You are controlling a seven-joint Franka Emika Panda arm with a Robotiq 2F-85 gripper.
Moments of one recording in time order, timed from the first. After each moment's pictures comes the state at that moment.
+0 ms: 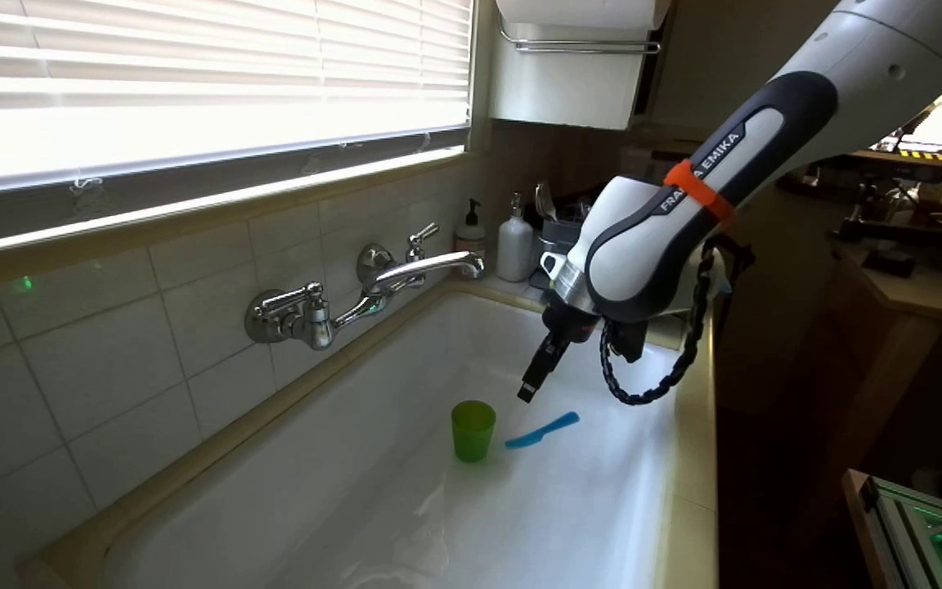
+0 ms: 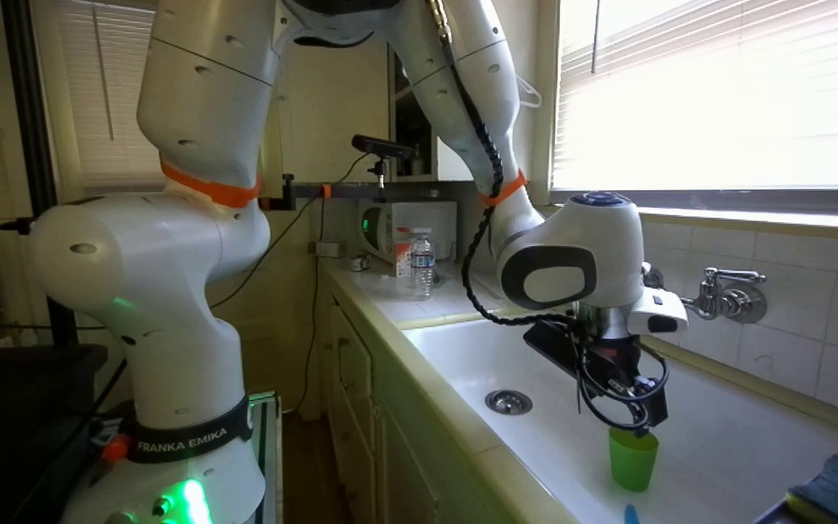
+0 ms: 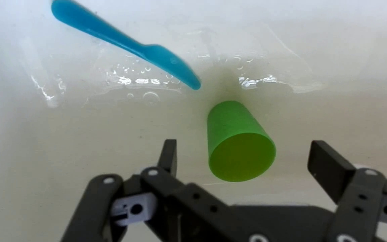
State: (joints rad) arm -0.54 0.34 0.33 -2.36 0.19 2.94 -0.48
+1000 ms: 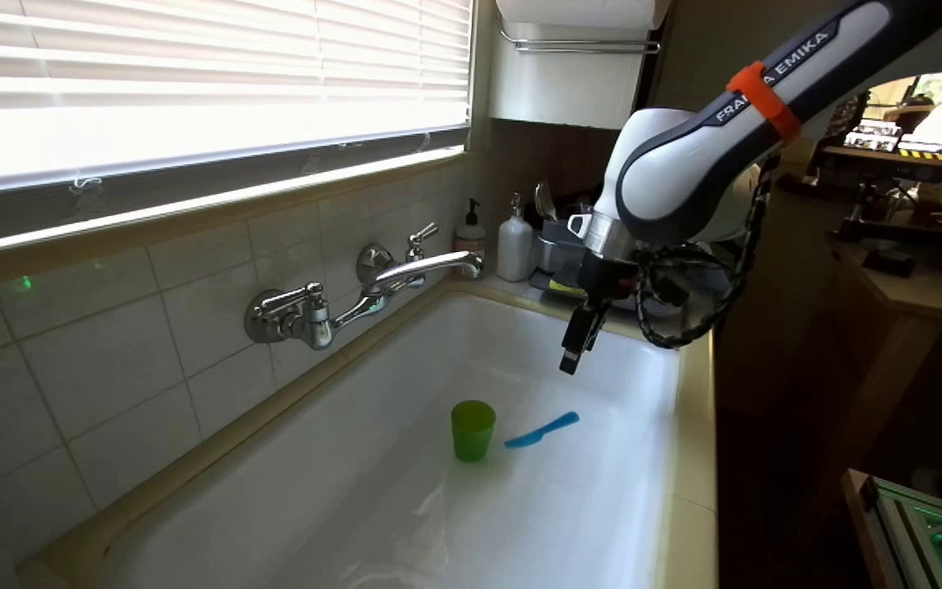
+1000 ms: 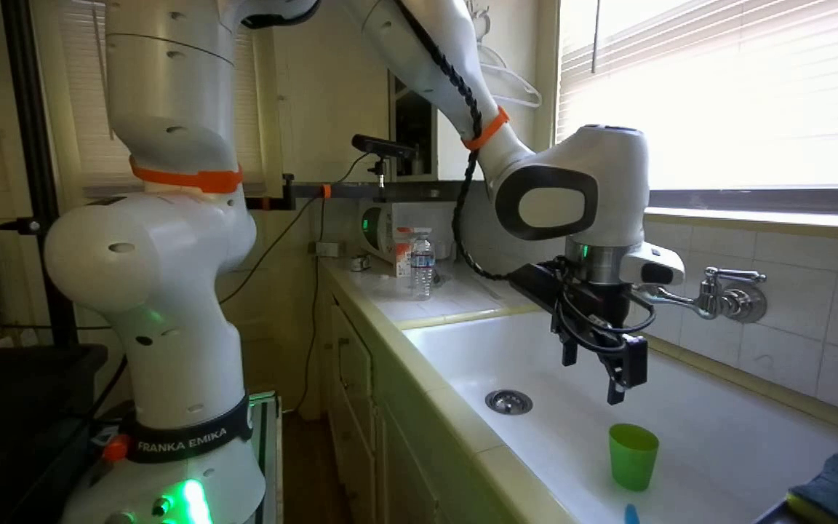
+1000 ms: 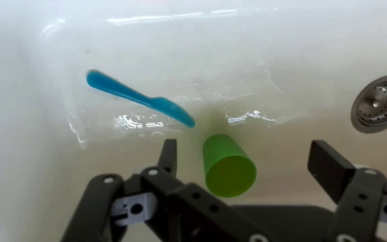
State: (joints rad) arm -0.30 0.08 0.05 -2.40 0.23 2.57 -0.42
